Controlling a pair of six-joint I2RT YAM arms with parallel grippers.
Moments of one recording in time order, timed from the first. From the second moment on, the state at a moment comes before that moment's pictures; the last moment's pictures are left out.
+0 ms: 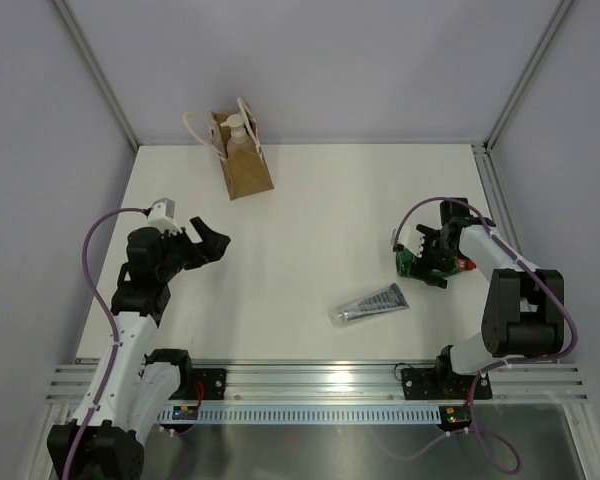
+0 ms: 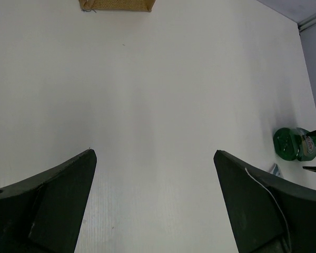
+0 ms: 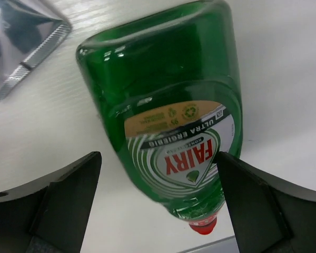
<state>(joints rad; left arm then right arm) -0.03 0.76 0.59 -0.25 0.30 -0.46 -0.04 1.50 0.93 -0.77 -0.25 -1.32</state>
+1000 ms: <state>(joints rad) -0.58 1.17 0.60 0.26 0.27 -0.45 -0.07 2.23 1.83 -1.16 -0.69 -0.49</state>
